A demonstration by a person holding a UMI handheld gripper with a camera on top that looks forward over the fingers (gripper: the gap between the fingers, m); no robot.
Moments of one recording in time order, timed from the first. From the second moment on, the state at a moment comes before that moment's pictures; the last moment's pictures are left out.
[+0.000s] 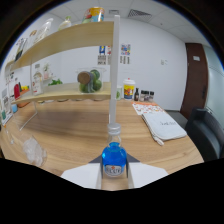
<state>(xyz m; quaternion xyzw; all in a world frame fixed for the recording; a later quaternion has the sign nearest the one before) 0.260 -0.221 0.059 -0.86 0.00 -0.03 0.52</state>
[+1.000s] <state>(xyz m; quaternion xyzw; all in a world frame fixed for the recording) 0.252 -0.260 0.058 -0.88 0.02 -0.02 0.47</state>
